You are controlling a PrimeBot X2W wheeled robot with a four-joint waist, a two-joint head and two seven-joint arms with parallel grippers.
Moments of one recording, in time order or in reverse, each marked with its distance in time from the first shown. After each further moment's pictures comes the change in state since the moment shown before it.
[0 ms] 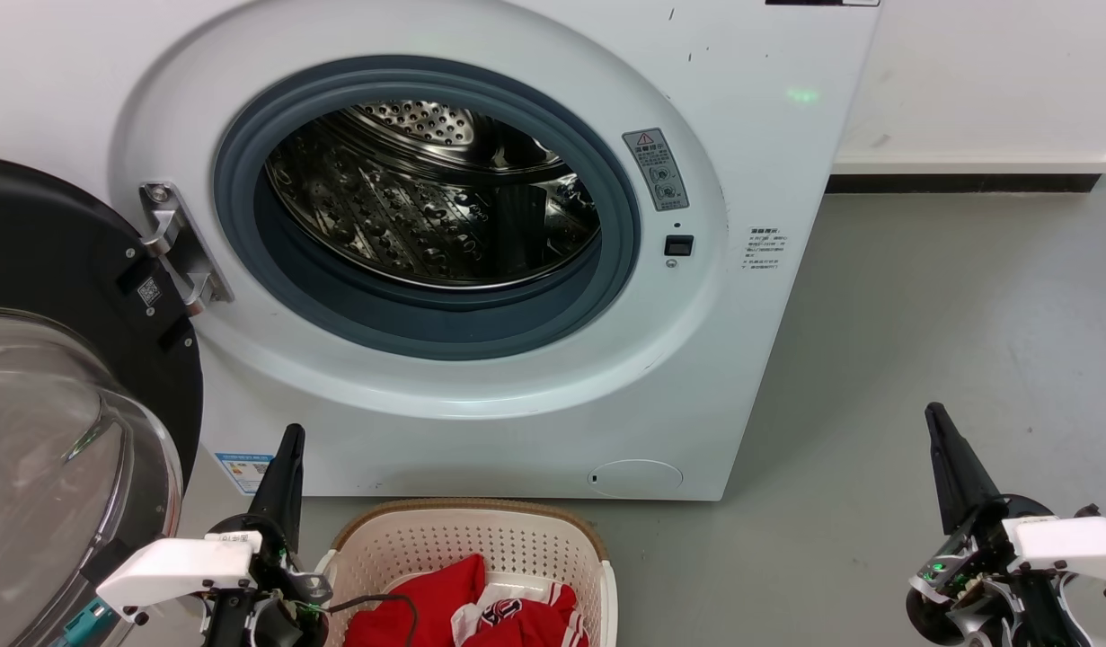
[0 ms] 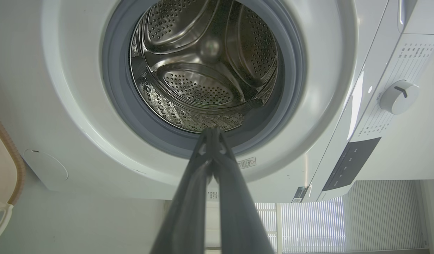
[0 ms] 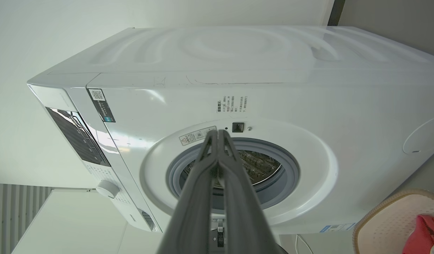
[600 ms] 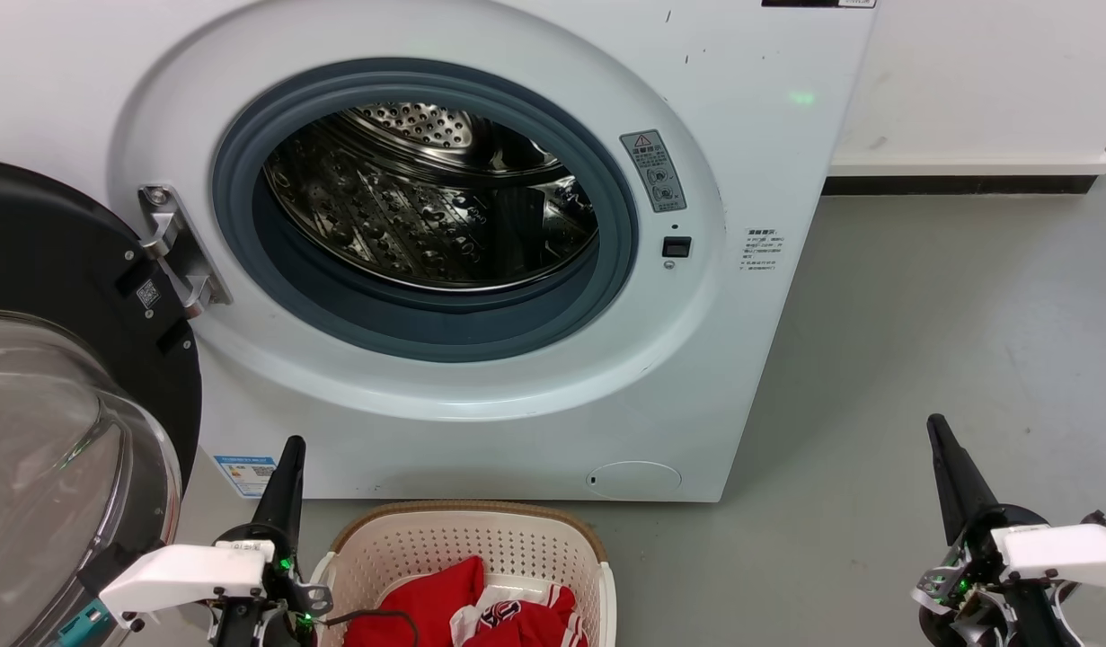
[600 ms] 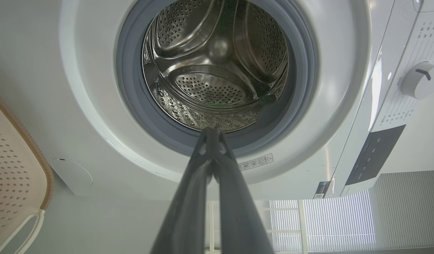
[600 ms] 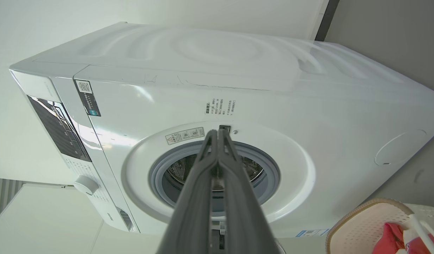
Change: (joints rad) left arm 0.020 0.000 -0.006 -0.007 0.112 0.010 -0.027; right arm 0.018 0.001 0.000 -0.002 -0.113 0.000 -0.026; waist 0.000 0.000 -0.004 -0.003
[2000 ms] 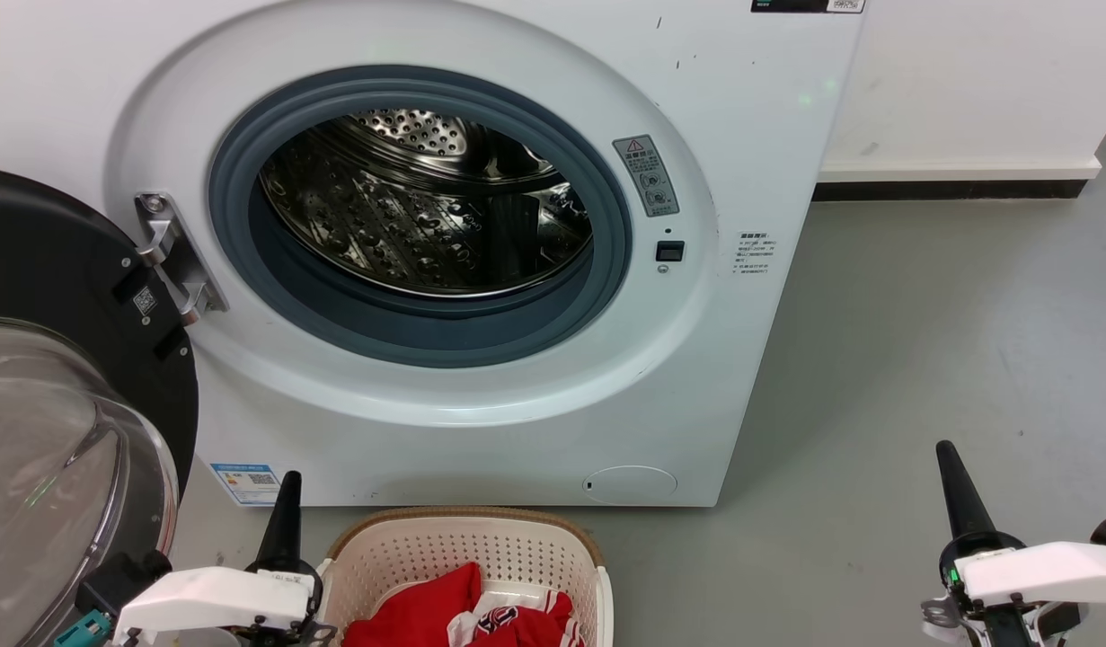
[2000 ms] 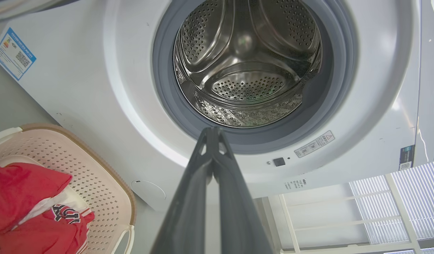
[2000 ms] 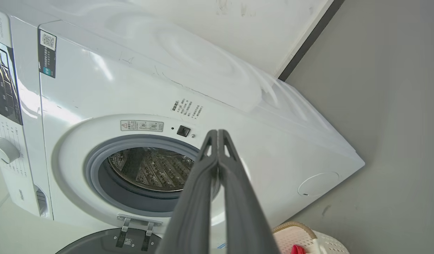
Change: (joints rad) left arm 0.060 0.000 -0.023 -0.022 0.383 0.031 -0.090; right arm 0.043 0.001 0.001 -0.007 -0.391 0.000 -0.092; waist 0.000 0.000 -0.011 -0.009
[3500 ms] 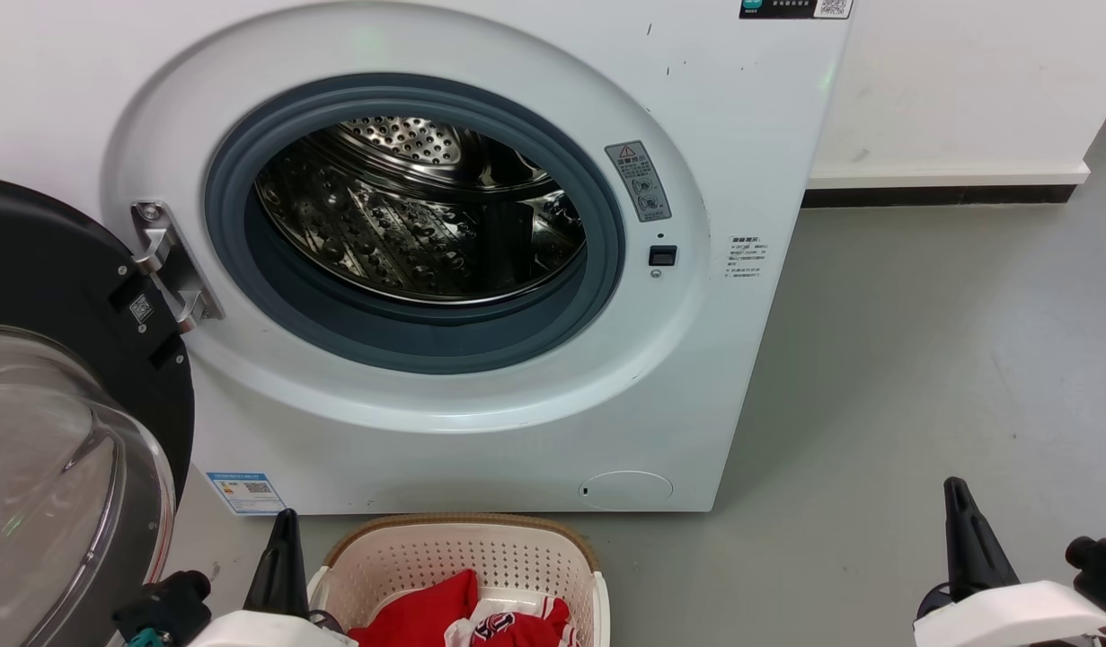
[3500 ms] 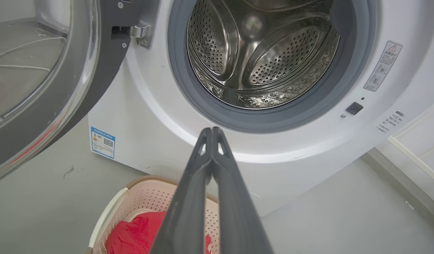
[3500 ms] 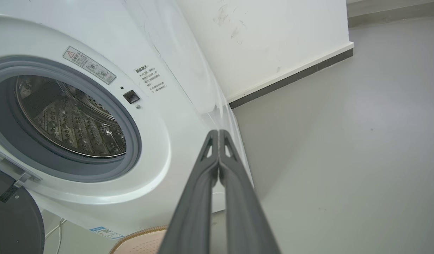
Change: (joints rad) left arm 0.097 0.000 -0.037 -0.038 0.643 0.046 -0.150; right arm 0.077 0.001 0.001 -0.007 -0.654 0.000 -0.153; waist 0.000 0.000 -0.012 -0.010
